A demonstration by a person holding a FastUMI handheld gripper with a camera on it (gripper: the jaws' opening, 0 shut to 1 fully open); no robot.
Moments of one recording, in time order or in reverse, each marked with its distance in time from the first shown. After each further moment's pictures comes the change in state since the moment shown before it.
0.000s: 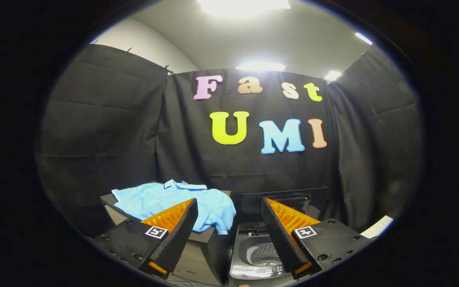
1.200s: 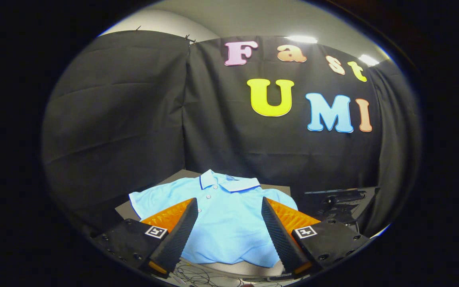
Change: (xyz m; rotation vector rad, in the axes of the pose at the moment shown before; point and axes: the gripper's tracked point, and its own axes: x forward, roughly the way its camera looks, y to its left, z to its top) arm 0.129 0.140 -0.005 -0.033 0.294 0.197
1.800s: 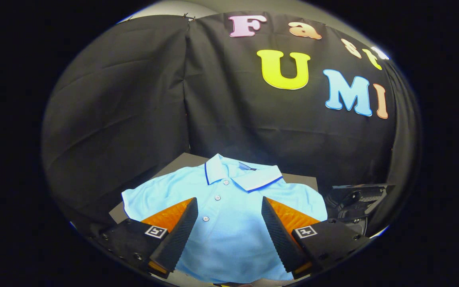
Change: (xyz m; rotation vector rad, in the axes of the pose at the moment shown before) arm 0.073 0.025 -0.018 0.003 0.229 0.044
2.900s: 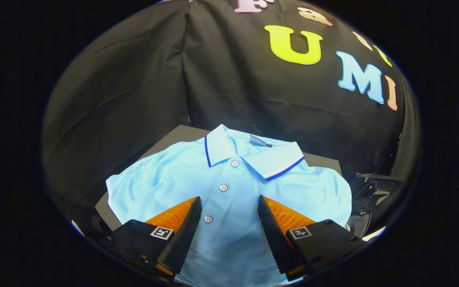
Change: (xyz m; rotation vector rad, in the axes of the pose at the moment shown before) arm 0.041 0.007 -0.033 -0.013 0.197 0.016
